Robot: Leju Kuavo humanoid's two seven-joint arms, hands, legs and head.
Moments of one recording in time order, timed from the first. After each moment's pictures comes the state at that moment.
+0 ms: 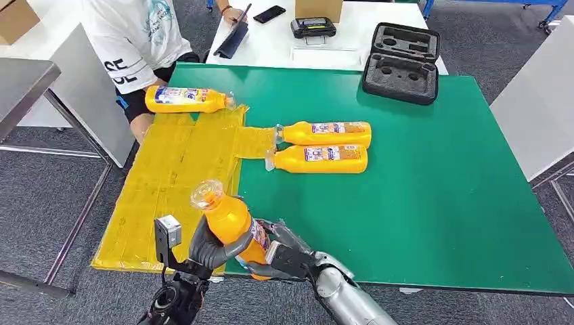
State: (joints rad) left arm -0.04 -0.10 -0.37 -1.30 0.10 -0.20 -0.48; right arm -0.36 0.17 0.57 -0.70 0.37 0.18 -0.60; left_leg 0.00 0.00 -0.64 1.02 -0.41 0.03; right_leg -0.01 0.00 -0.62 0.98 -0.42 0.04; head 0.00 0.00
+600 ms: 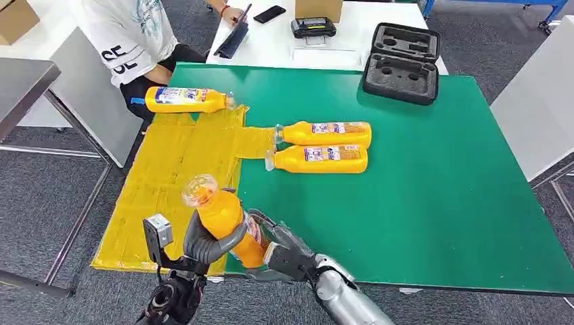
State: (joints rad) left arm -0.03 -0.10 -0.35 -1.37 0.11 -0.15 -0.51; right arm -0.34 0.17 0.55 -0.72 0.34 0.13 -0.58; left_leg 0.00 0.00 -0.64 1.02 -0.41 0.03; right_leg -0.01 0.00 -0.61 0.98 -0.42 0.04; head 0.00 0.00
